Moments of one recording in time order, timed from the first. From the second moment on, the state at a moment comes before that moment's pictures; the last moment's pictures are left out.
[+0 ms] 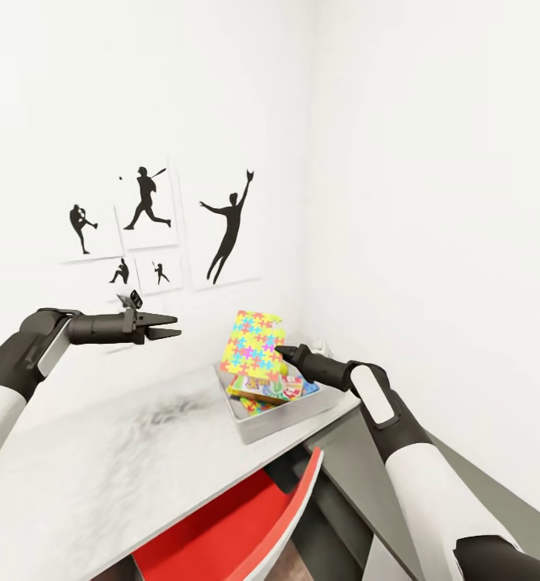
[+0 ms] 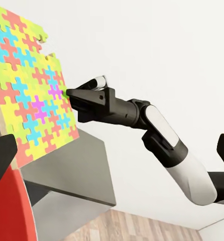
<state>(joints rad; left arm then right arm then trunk) -1.08 0.44 -0.24 -0.77 0.41 1.01 -1.48 -0.82 0.09 0.03 -0.86 -0.89 0.76 0.22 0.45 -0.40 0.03</state>
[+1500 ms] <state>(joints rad) -1.08 0.44 -0.24 -0.77 0.41 1.01 -1.48 -1.10 0.12 0.03 -0.49 -0.87 0.75 -0.12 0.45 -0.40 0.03</state>
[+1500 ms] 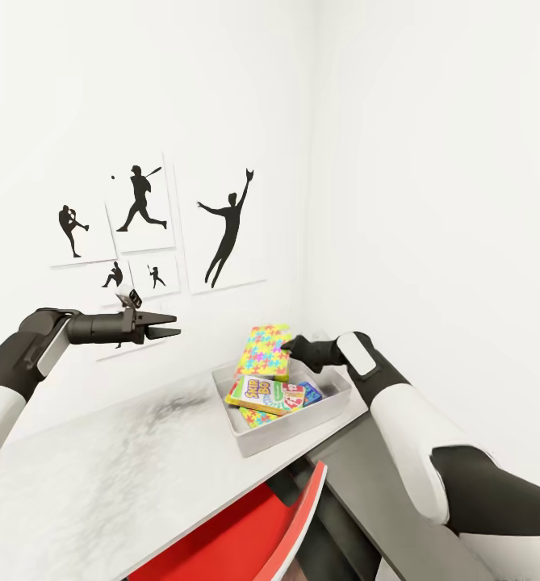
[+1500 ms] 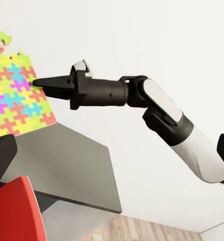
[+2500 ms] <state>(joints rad) -1.08 0.44 -0.24 -0.77 0.41 1.01 -1.48 -1.10 0.13 0.03 -0.42 -0.87 0.70 -0.14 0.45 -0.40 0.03</state>
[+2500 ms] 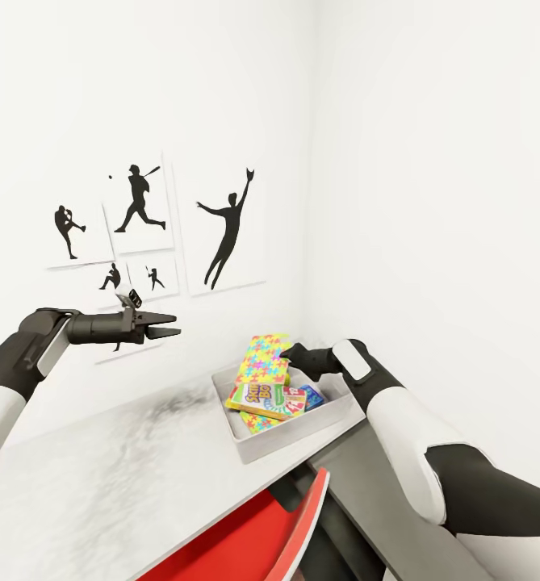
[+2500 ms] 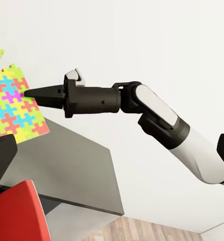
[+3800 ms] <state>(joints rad) -1.08 0.45 -0.23 -0.77 0.41 1.01 -1.48 -1.10 0.13 0.03 -0.42 -0.87 0.70 -0.13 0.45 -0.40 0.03</state>
